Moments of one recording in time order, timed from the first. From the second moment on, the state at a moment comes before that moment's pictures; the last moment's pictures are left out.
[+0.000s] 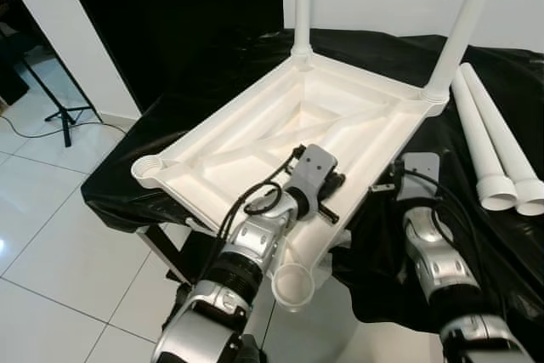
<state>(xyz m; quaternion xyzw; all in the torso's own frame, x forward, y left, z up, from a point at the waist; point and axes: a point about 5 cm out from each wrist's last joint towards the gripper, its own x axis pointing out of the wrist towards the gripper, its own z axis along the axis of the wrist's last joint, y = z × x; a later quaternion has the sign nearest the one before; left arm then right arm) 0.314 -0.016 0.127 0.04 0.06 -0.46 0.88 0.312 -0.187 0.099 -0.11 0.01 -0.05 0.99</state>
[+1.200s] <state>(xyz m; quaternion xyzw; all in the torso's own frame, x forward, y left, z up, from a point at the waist) 0.314 0.028 0.123 0.14 0.10 -0.48 0.86 0.306 -0.177 0.124 -0.10 0.02 -0.04 0.99</state>
